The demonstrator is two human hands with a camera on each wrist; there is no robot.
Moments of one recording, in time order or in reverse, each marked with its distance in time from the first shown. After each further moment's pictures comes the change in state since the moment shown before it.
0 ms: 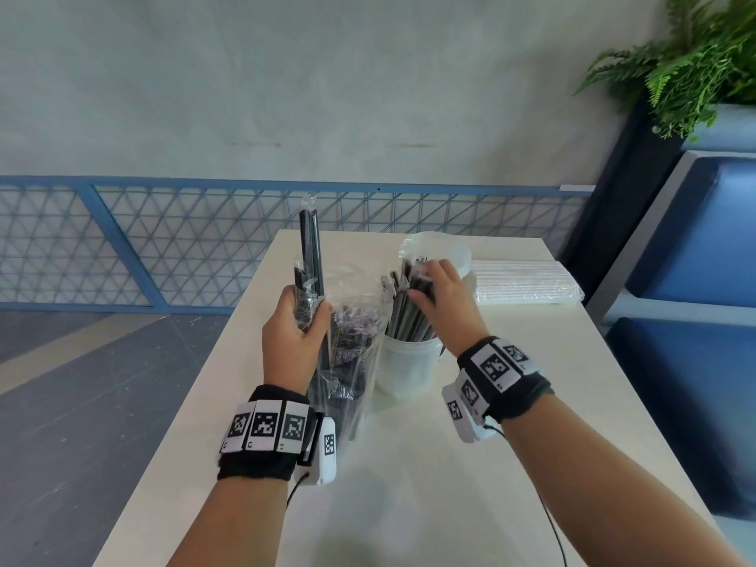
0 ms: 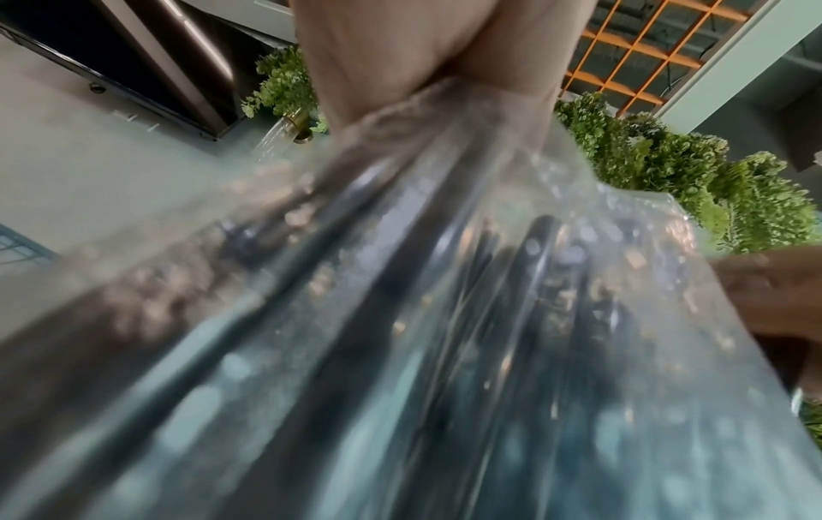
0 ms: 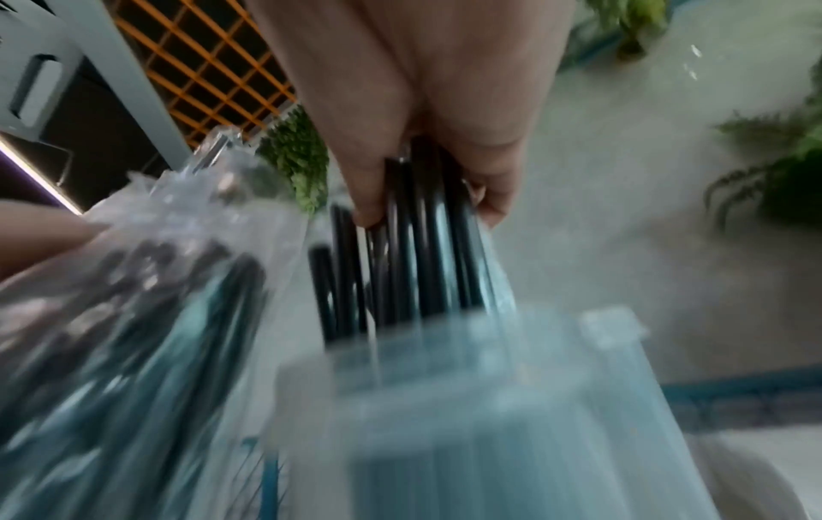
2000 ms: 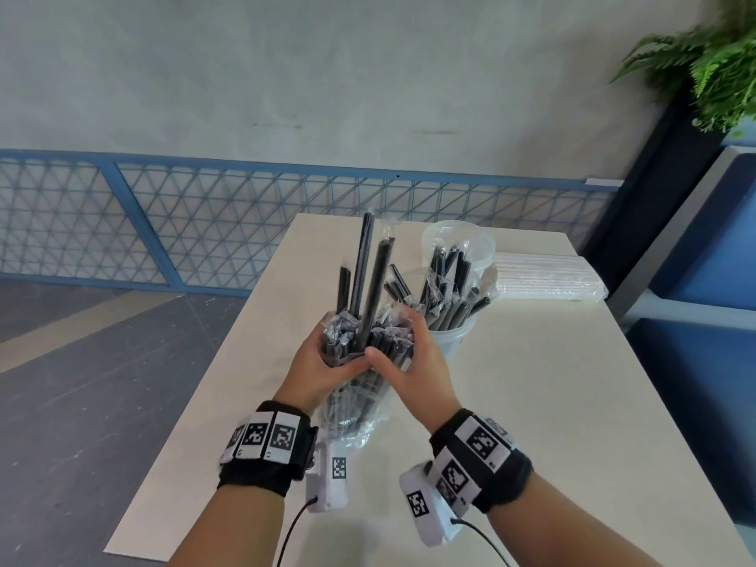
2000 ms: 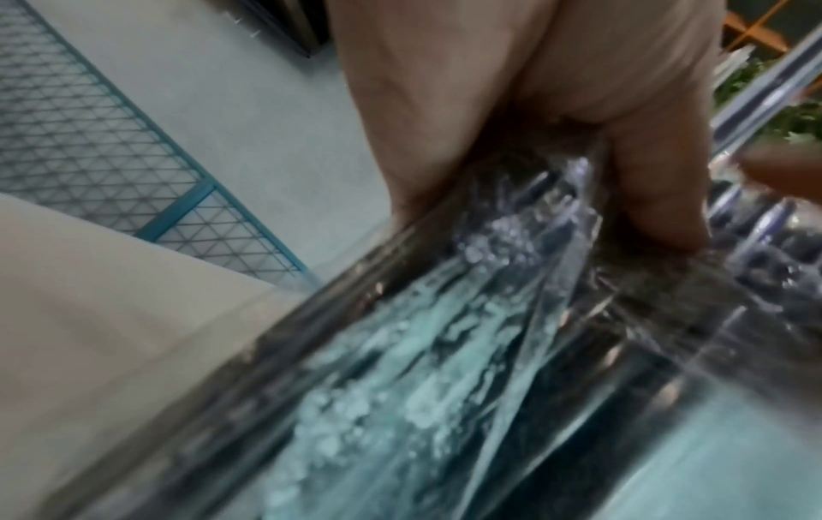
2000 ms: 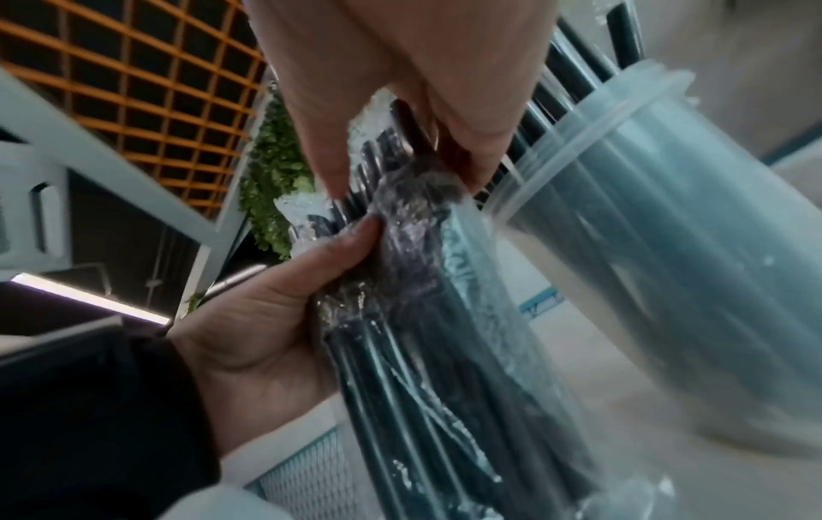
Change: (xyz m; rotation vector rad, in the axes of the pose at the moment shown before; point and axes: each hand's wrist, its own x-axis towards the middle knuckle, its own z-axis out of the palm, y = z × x) left_hand -0.037 -0.037 -0.009 -0.483 -0.406 -0.357; right_hand -0.078 -0.032 0.062 0.390 -0.059 0.089
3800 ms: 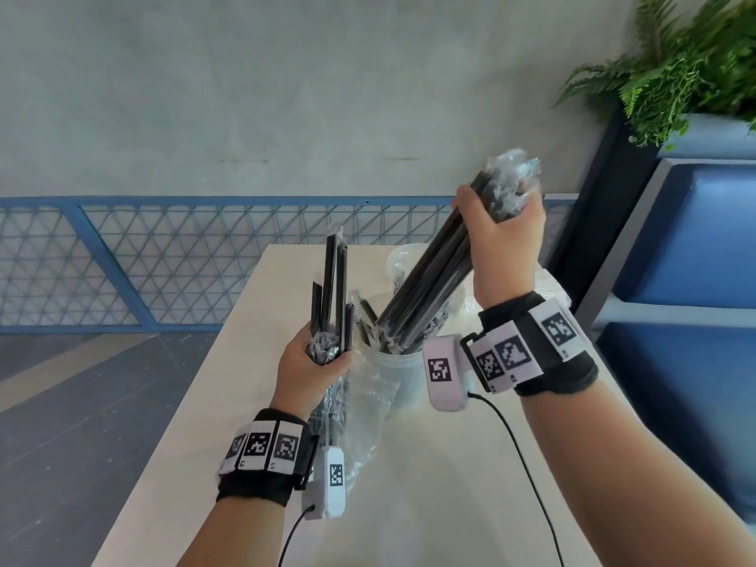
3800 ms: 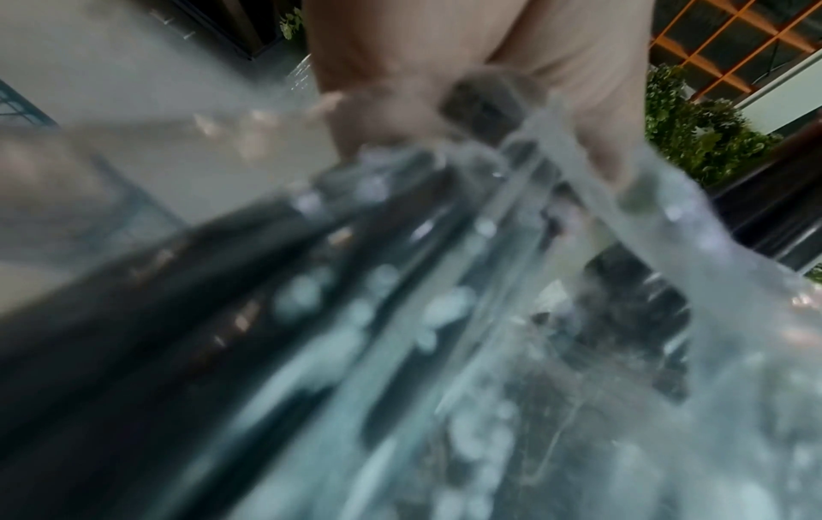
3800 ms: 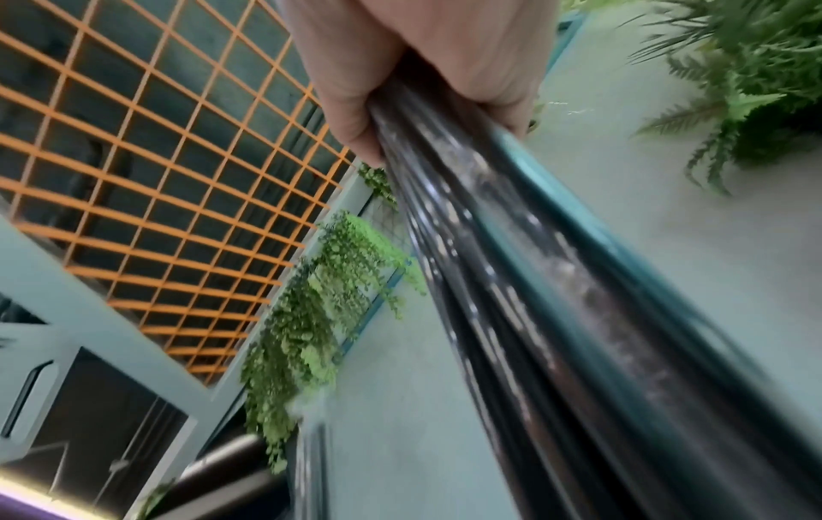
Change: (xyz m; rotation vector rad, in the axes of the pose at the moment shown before) left_hand 0.025 0.028 0.036 0.179 0.151 0.101; right_hand 0.078 -0.092 -0.128 0.400 0.665 -0.186
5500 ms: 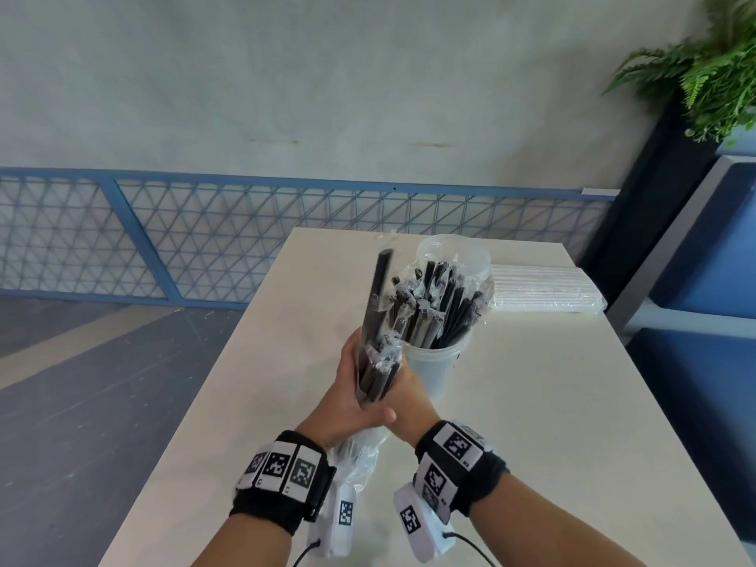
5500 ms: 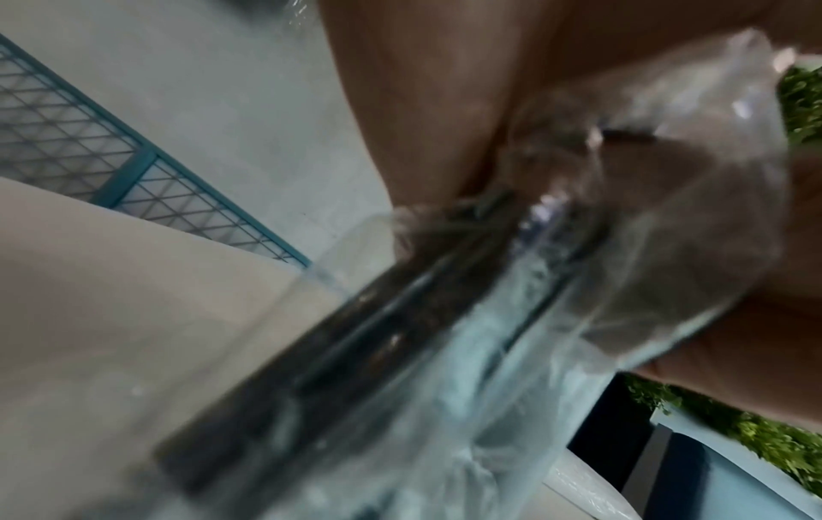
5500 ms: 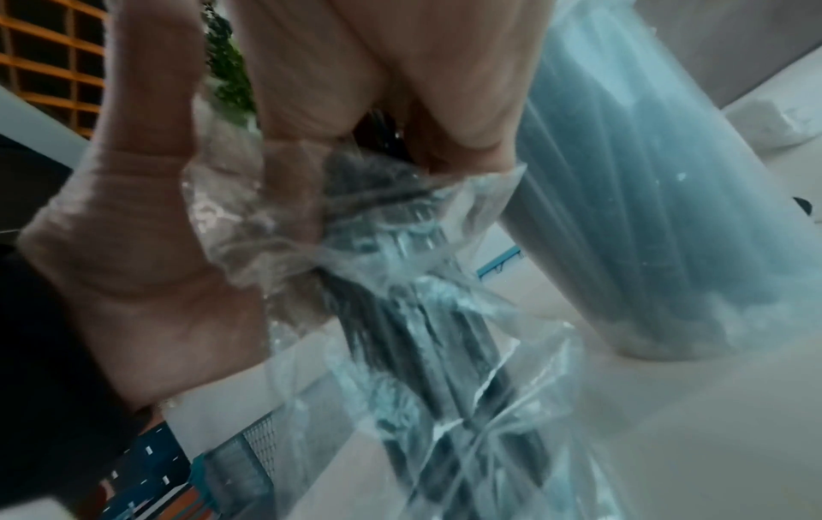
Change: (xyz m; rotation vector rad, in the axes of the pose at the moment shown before) left_hand -0.027 -0.035 -0.005 -0.197 -0.483 -0.058; right_hand -0.148 0.147 0.024 -0.493 -0.827 0.338
